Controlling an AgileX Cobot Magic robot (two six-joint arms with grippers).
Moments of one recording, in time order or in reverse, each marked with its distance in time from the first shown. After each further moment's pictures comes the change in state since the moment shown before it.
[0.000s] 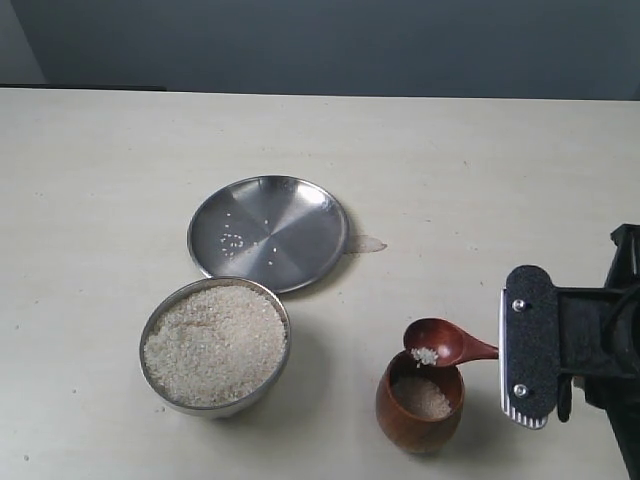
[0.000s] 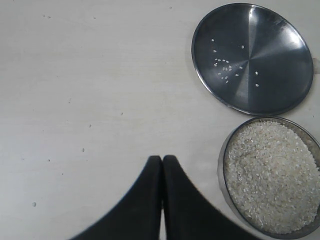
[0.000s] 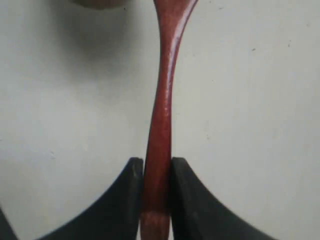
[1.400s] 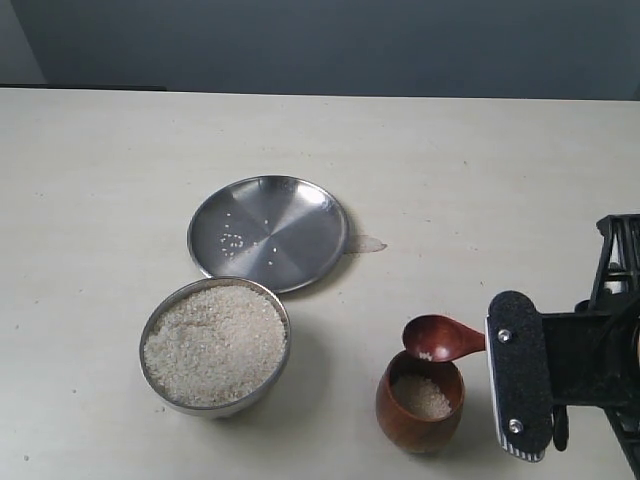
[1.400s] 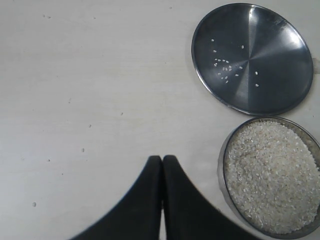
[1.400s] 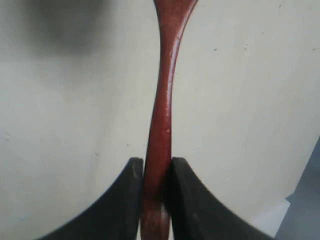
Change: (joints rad) left arm 0.000 0.000 0.000 0.000 0.000 0.000; right arm 0.207 0.010 0.000 -0.195 0.107 0.134
